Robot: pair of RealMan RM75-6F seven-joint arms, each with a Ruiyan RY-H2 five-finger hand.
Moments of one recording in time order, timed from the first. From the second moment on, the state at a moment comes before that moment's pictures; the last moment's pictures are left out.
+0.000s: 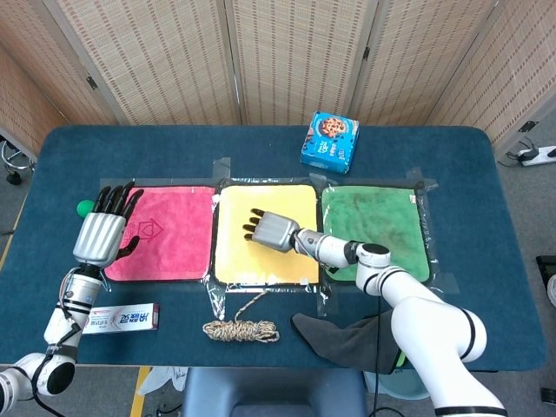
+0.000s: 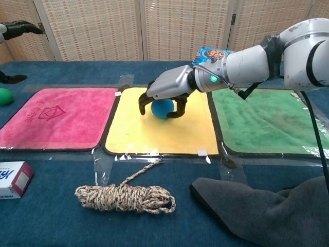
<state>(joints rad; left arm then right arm) -0.57 -1.31 -0.18 -1.48 1.23 1.20 0.30 1.35 -1.80 -0.18 -0.60 -1.87 0.64 0.61</state>
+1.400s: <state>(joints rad) -0.56 -1.31 -0.19 -1.51 1.25 1.20 0.28 1.22 -1.56 -0.18 -0.85 -1.76 0.78 0.41</state>
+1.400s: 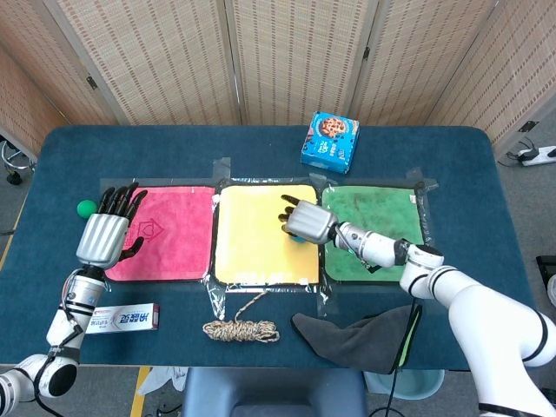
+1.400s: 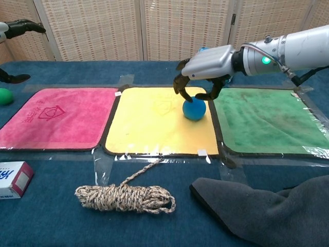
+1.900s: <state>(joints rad) -0.55 -1.31 -0.19 -1.51 1.24 1.20 0.28 1.25 -1.63 -0.19 -0.83 -1.76 0.67 0.36</state>
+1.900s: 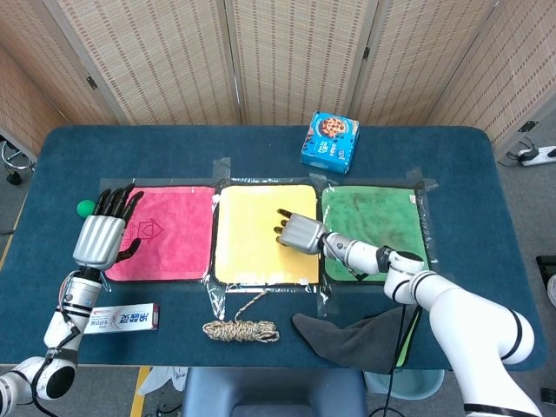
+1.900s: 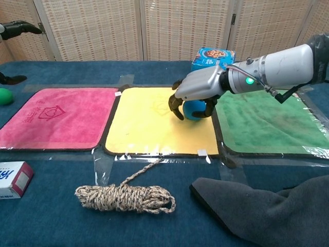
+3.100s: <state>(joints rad) -0.57 -1.33 -0.21 -1.50 1.24 1.19 0.29 1.13 -1.53 -0.27 -0.84 -1.79 0.79 0.41</state>
